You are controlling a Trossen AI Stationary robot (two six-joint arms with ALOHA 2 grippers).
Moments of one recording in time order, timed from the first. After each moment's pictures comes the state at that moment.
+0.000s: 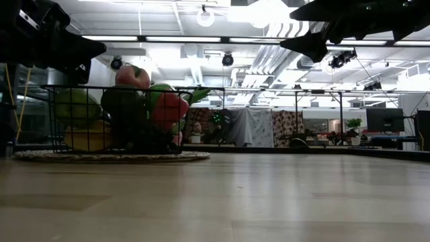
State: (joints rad) left arm 0.06 0.01 0.01 0.02 -0.09 -0.15; right arm -0.08 0.85 0.43 0.31 -0.05 0.19
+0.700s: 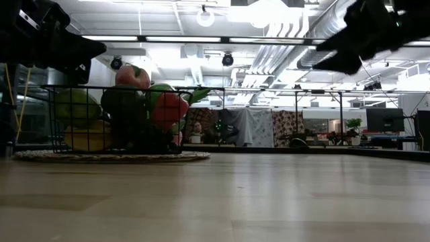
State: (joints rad) left arm 0.06 0.01 0.01 0.02 -0.09 -0.15; right arm -0.08 0.49 0.35 -0.07 0.18 0.17
